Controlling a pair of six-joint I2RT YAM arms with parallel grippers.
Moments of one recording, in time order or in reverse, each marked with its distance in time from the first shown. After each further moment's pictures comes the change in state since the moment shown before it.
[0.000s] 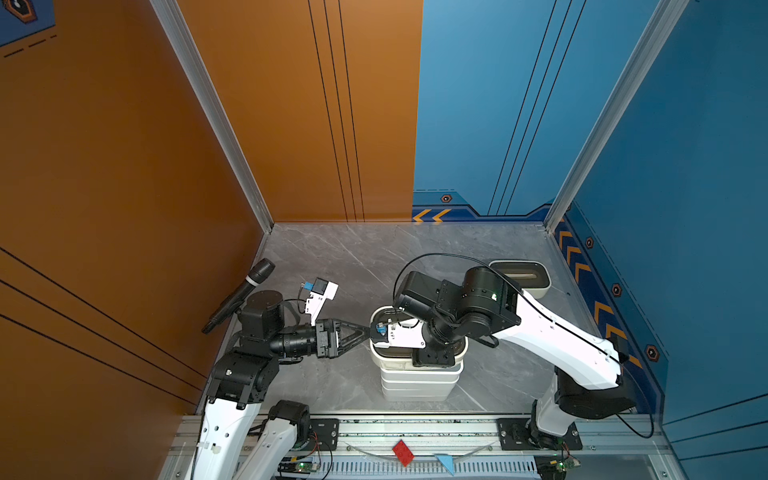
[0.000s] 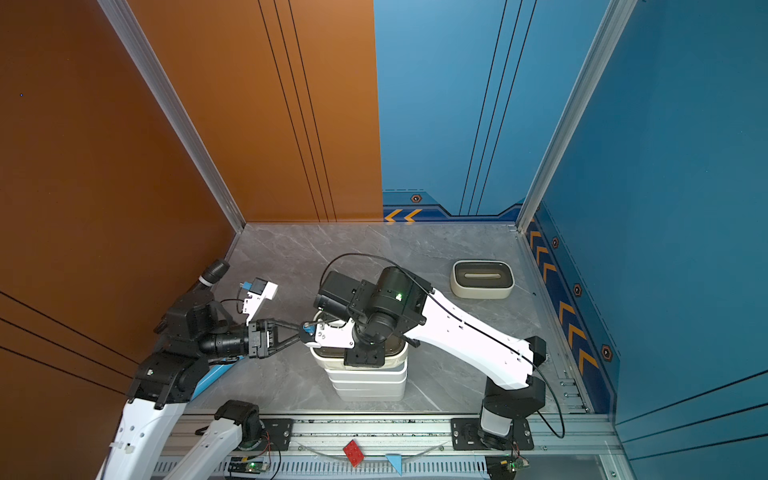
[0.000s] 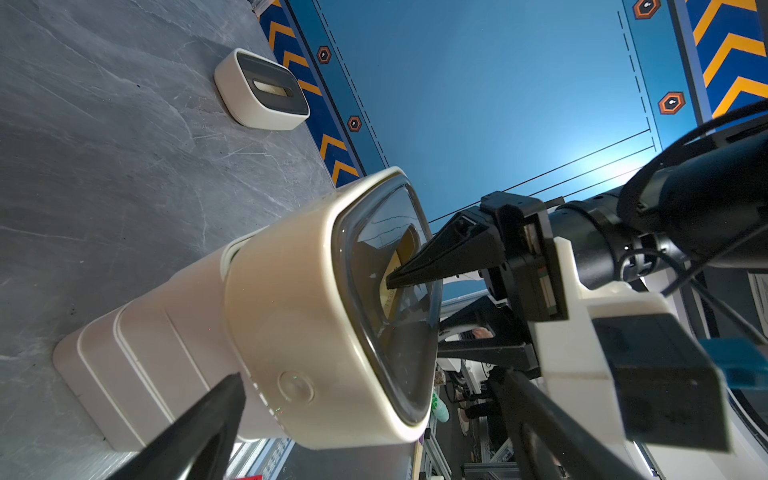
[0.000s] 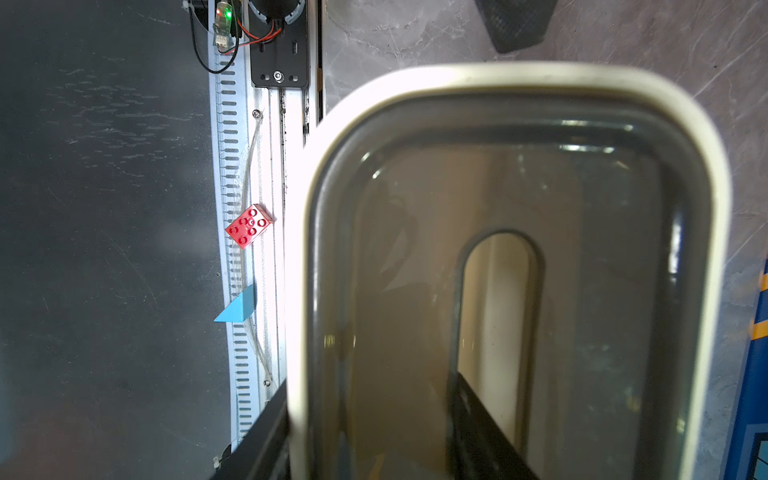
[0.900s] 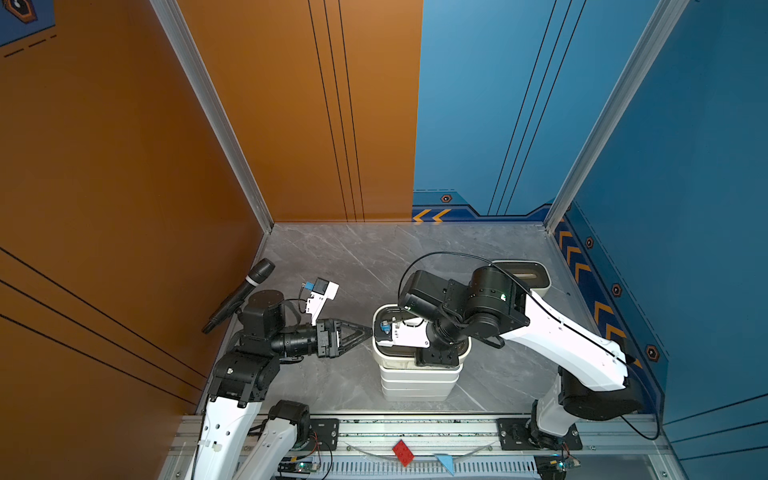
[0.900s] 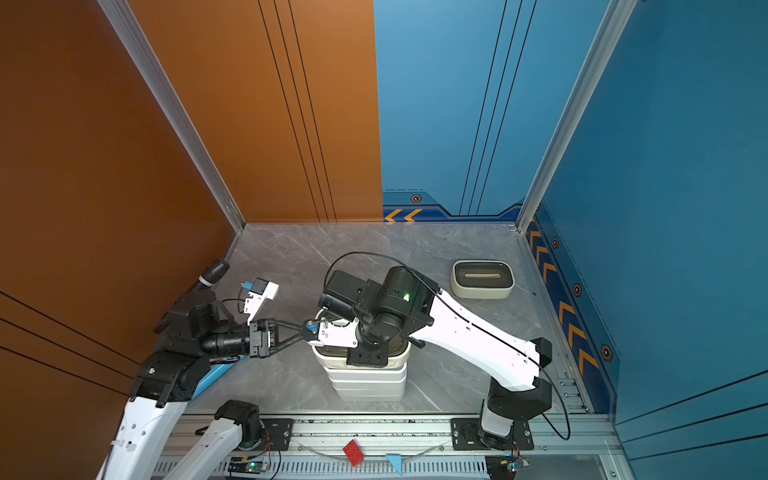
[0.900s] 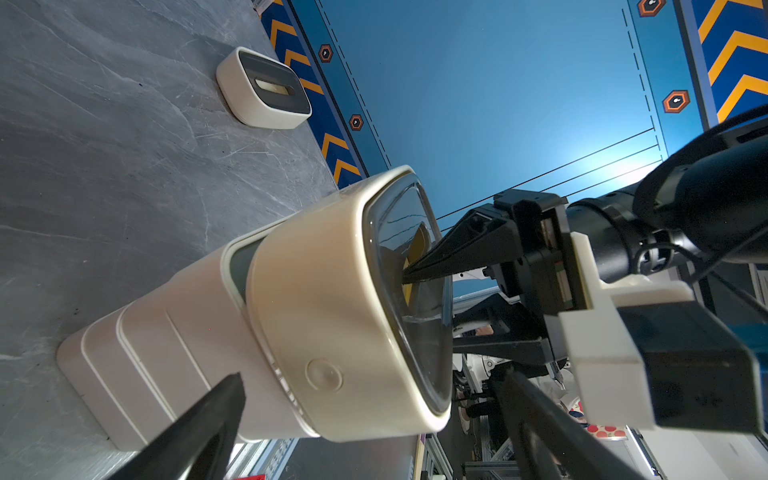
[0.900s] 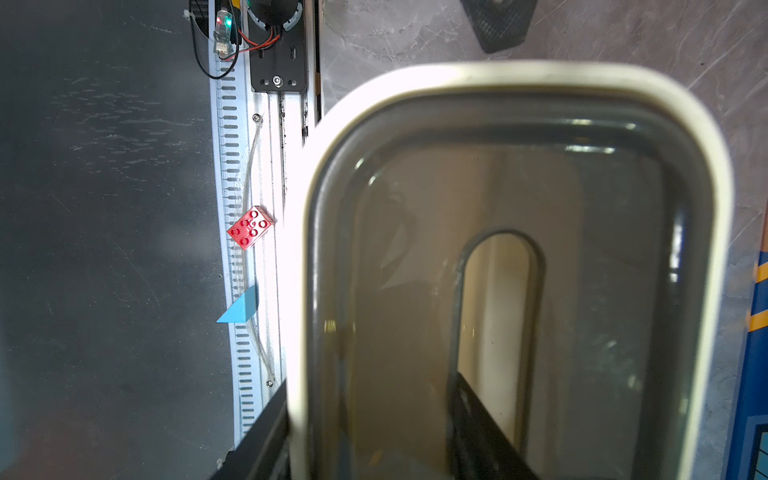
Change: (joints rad) left arm 0.000 0.006 -0.005 0.000 0.000 0.010; right arm 0.000 -0.028 -0.003 0.000 0.004 0.016
